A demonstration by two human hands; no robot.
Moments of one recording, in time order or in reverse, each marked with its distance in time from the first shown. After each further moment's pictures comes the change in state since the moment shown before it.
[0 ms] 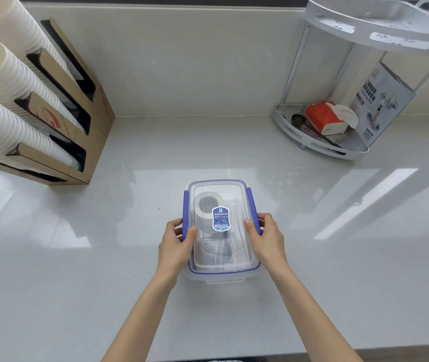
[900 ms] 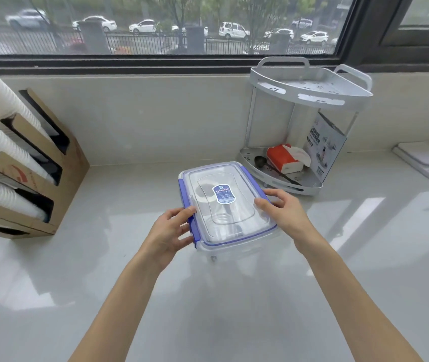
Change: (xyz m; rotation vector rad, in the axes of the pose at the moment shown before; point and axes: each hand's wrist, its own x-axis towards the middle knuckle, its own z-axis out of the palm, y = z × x) left_hand 0.008 0.112 0.041 -0.436 -0.365 0.028; right_hand 0.044 -0.059 -0.140 0.228 -0.011 -0.158
